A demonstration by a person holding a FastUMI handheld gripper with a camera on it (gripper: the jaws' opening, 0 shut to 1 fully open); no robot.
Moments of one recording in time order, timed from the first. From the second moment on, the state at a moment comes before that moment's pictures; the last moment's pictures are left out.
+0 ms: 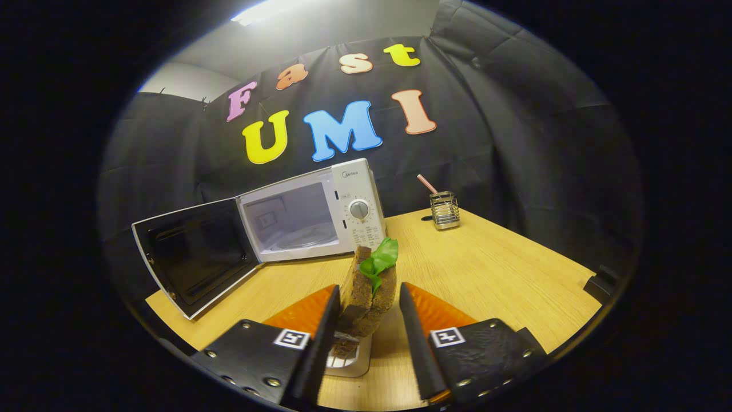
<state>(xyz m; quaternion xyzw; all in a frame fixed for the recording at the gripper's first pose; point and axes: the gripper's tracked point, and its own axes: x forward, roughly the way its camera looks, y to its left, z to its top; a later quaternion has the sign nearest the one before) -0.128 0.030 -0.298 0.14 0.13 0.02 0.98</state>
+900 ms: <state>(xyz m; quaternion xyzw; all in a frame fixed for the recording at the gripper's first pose) -0.099 0.064 -0.228 0.07 0.06 0.06 0.99</state>
